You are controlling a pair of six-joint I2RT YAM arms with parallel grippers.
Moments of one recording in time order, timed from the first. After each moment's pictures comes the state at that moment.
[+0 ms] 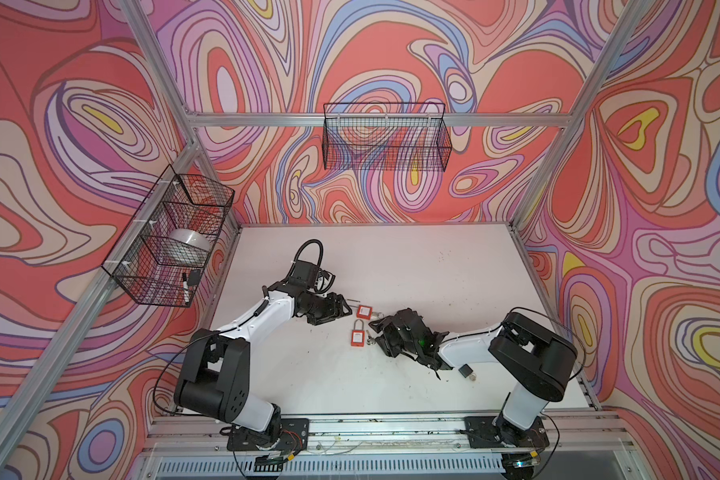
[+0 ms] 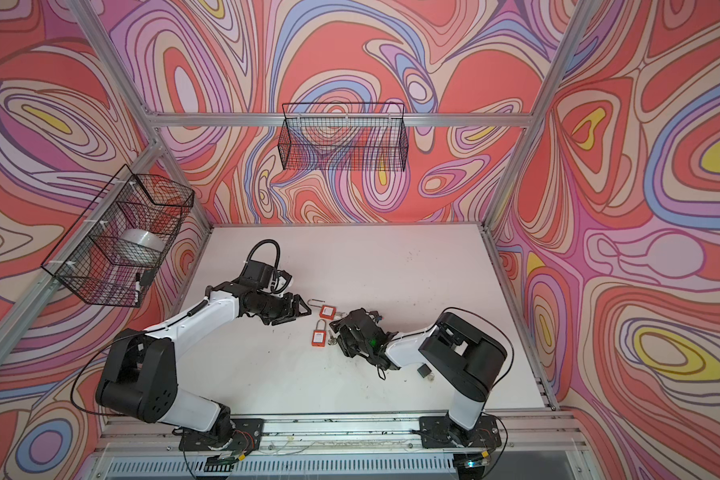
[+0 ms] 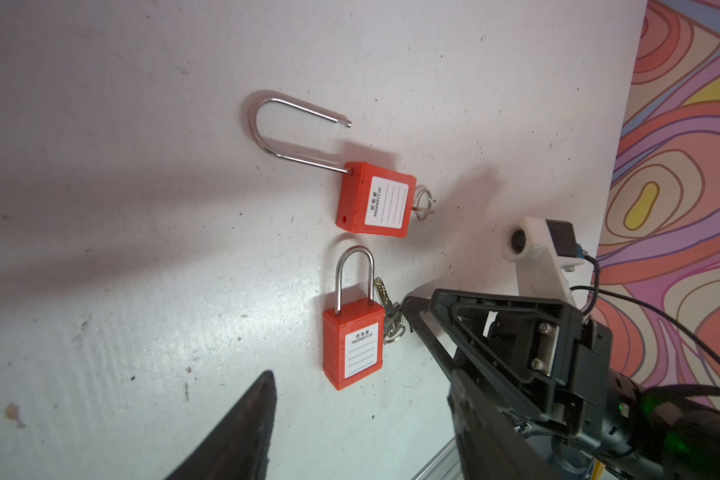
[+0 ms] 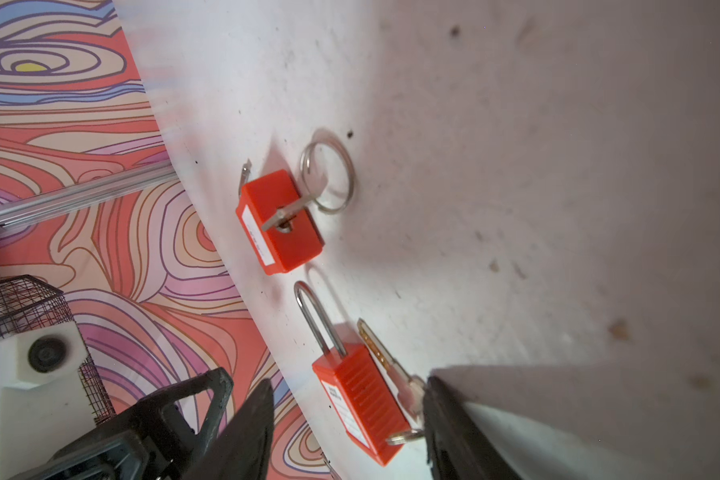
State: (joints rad) left arm -0.28 1.50 0.95 -0.57 0.53 -0.46; right arm 0.87 1.74 0.64 0.48 -0.03 1.77
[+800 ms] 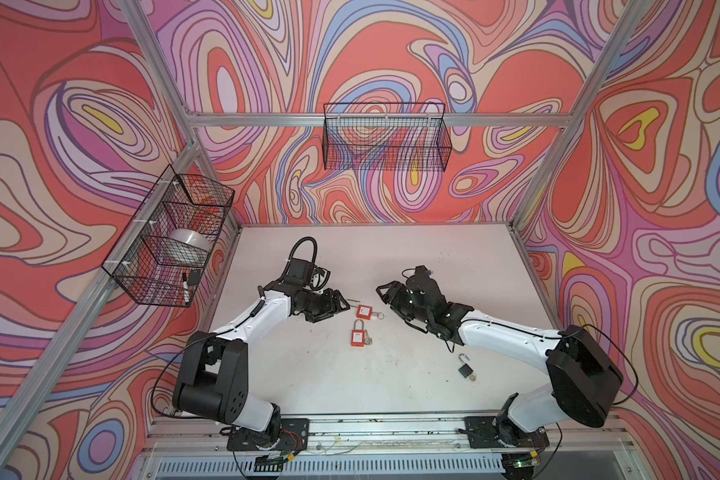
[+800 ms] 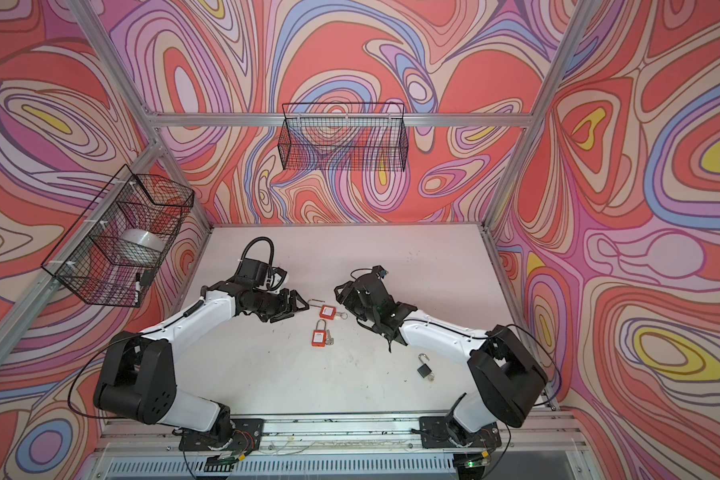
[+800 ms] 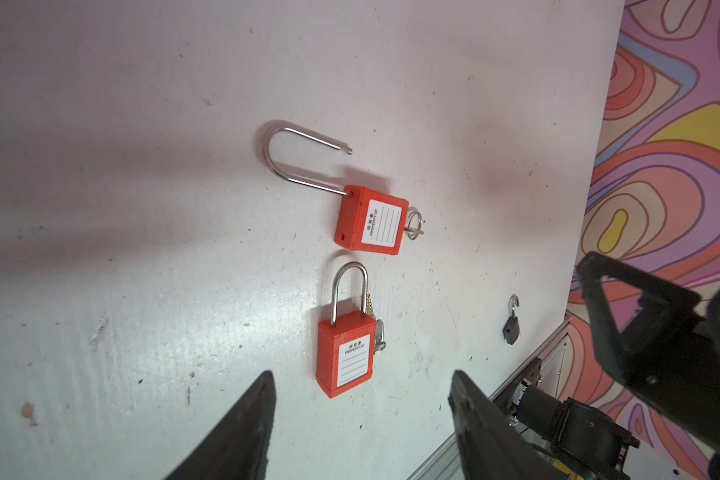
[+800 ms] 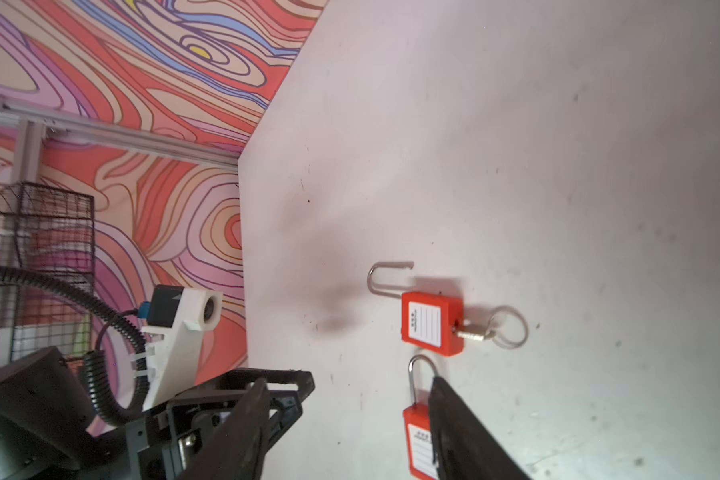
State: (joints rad) left arm -0.24 1.49 0.95 -0.54 0.56 -0.51; right arm 0.71 1.51 0.93 0.04 0.01 1.09
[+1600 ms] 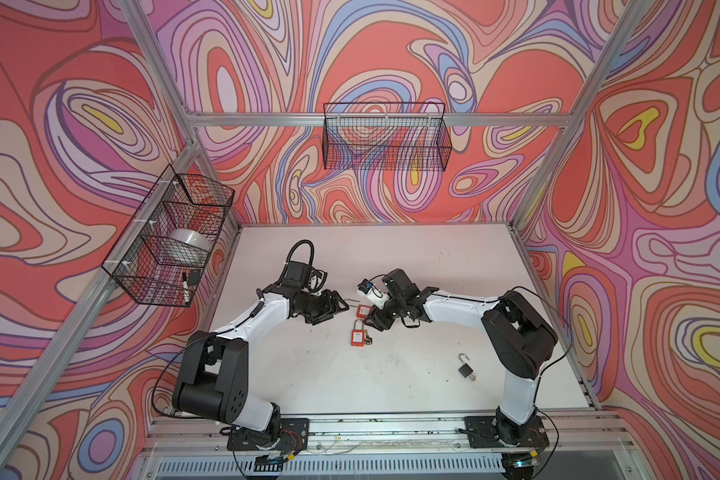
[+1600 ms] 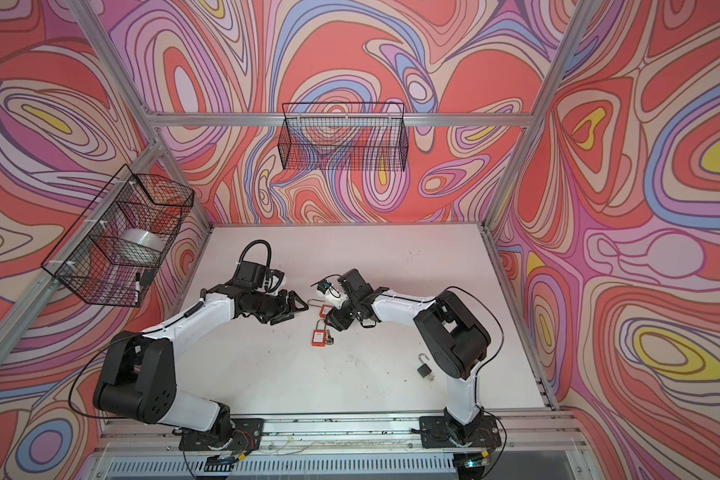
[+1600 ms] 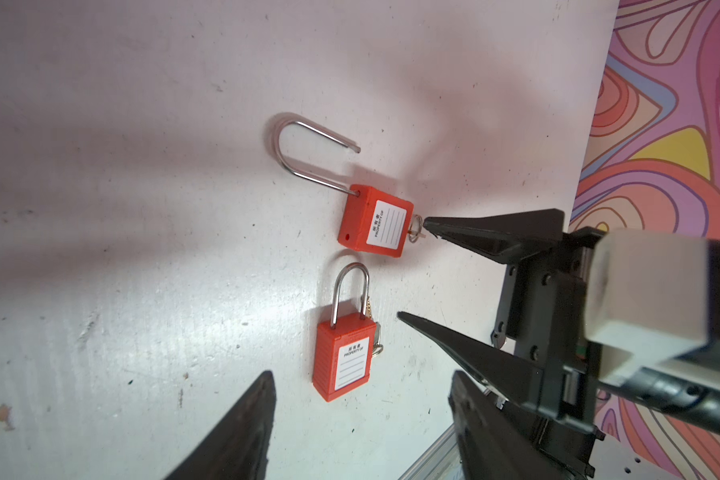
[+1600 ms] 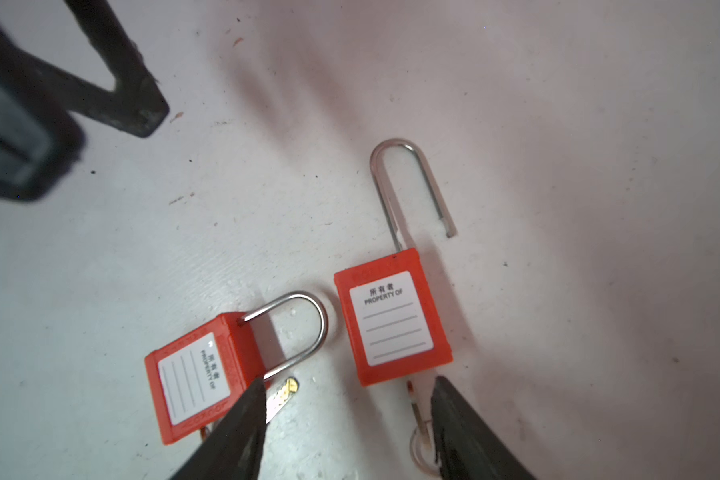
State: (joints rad) left arm -0.23 1.49 0.91 -0.50 0.59 -0.55; right arm 0.69 1.91 1.16 -0.17 -0.33 -0.21
